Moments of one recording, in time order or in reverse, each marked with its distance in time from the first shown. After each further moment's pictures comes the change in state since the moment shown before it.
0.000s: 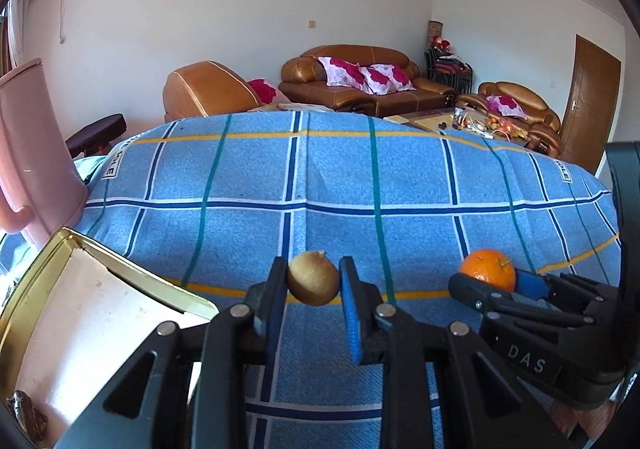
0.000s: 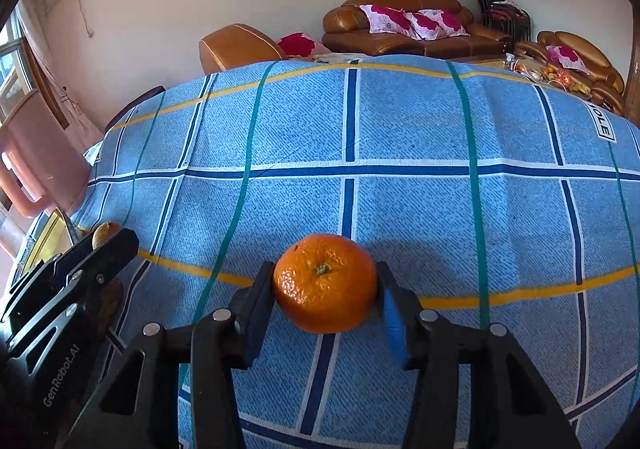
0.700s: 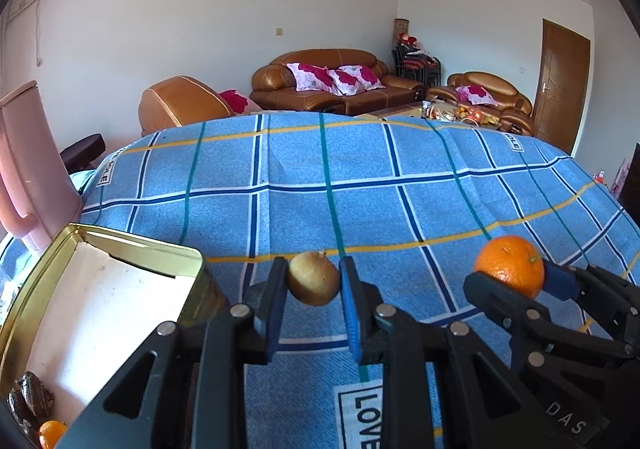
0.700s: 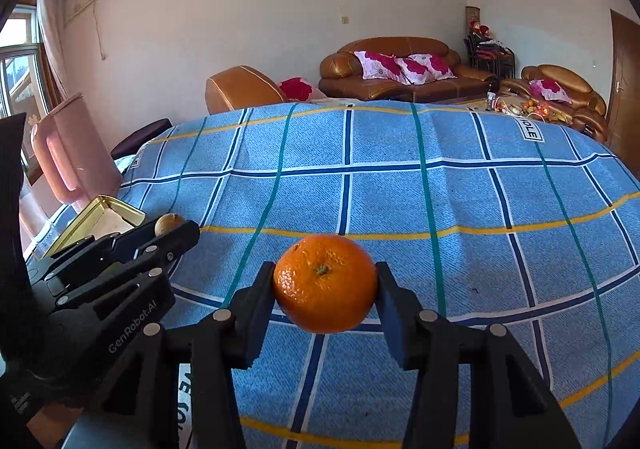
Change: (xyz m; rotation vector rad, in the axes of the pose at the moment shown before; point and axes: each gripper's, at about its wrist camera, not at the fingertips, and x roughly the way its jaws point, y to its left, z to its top) left arm -0.049 -0.018 -0.028 0.099 -0.018 -0.085; right arm -0.087 0.020 -0.055 -0.017 -0.192 -0.030
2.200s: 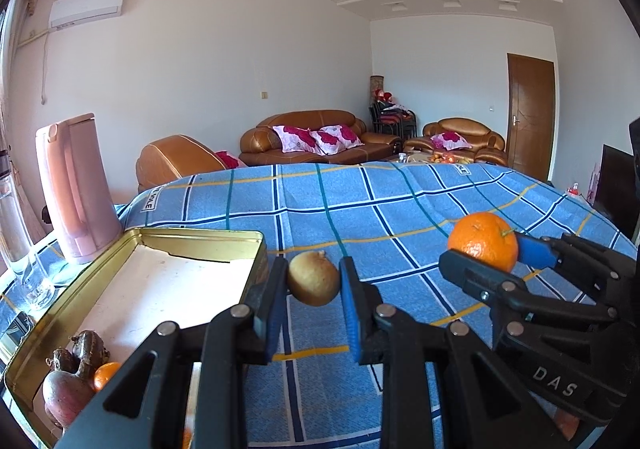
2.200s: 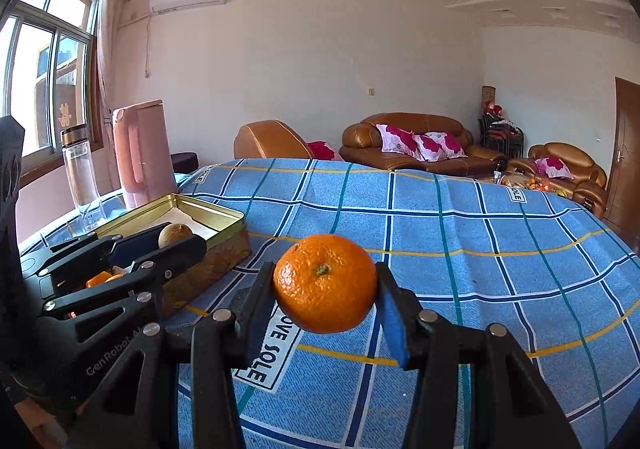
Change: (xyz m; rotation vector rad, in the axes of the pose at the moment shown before) left arm -0.113 0.028 -0.065 0.046 -0.256 -0.053; right arm -0.085 0.064 -0.059 -0.143 -0.258 0.014
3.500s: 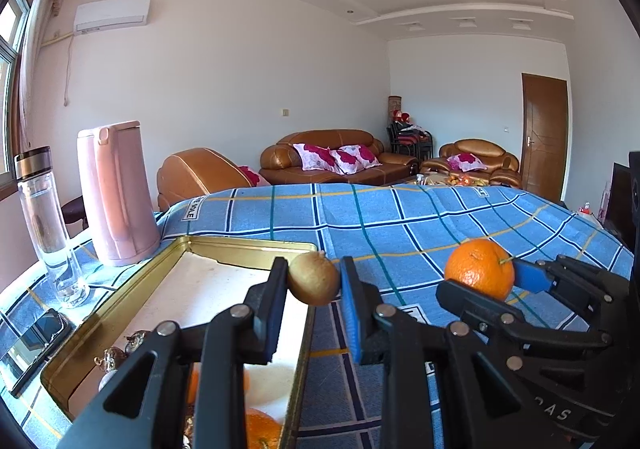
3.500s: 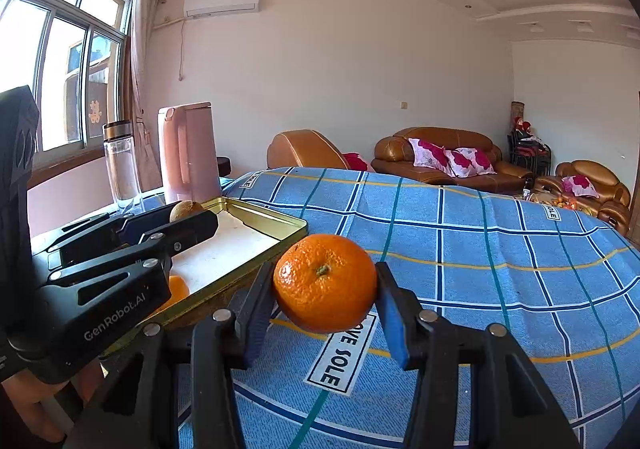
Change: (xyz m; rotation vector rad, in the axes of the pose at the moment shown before) left arm -0.040 0.040 -0.002 -0.040 -0.070 0.058; right arm -0.006 0.044 -0.004 -0.051 -0.039 0.110
